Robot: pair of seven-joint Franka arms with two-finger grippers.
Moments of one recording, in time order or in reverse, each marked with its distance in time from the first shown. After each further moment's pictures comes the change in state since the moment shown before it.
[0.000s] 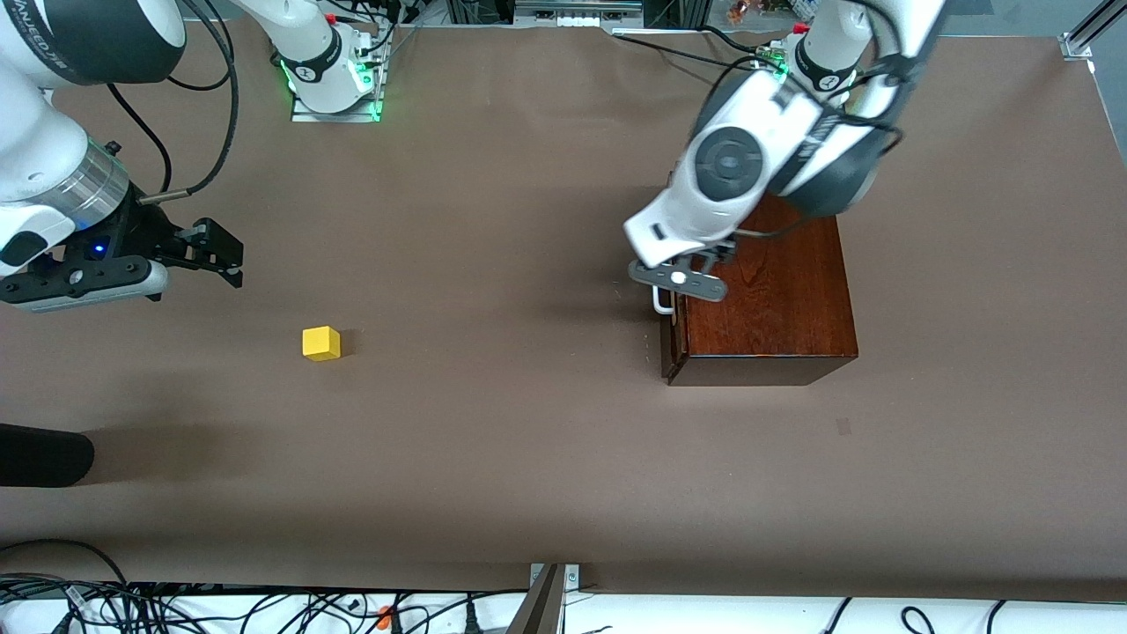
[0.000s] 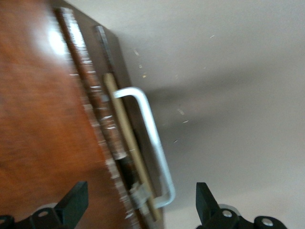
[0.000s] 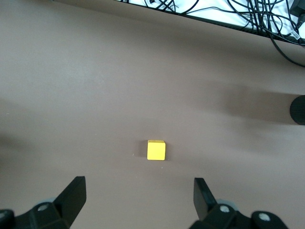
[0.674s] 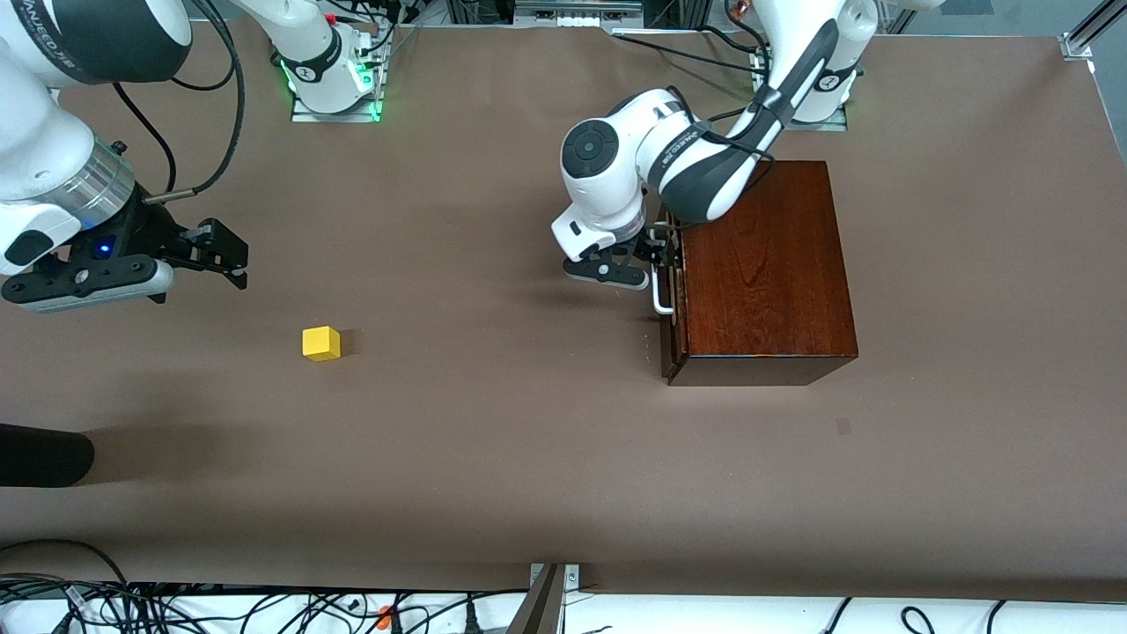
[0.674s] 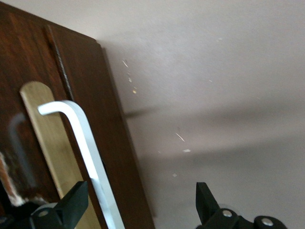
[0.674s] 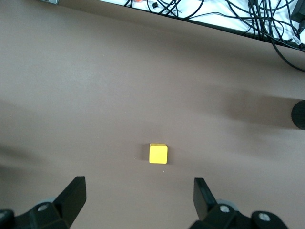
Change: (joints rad) left arm -0.152 0.140 0.000 0.002 0.315 0.085 -0.271; right arm 0.010 0.001 0.001 0.000 0.000 0.016 0.002
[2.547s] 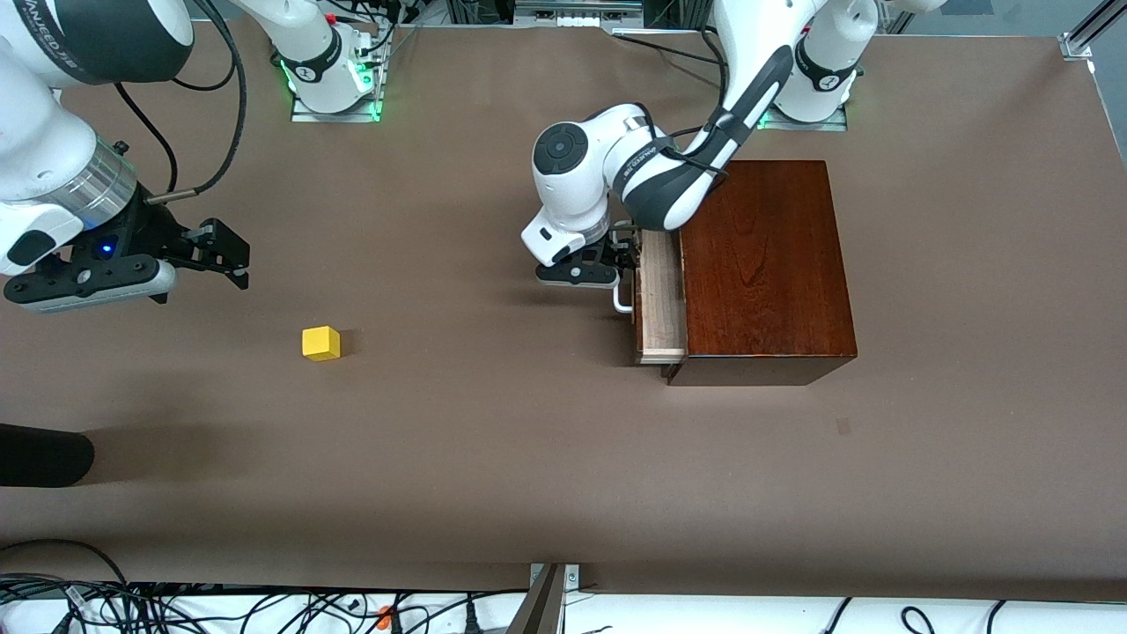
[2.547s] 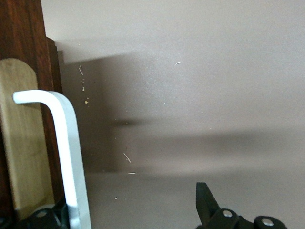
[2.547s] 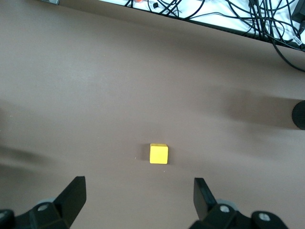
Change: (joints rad) left arm -0.102 0.099 0.043 0.060 -0.024 0.152 -0.207; right arm 0.002 0.001 -0.001 0.000 0.000 0.000 0.000
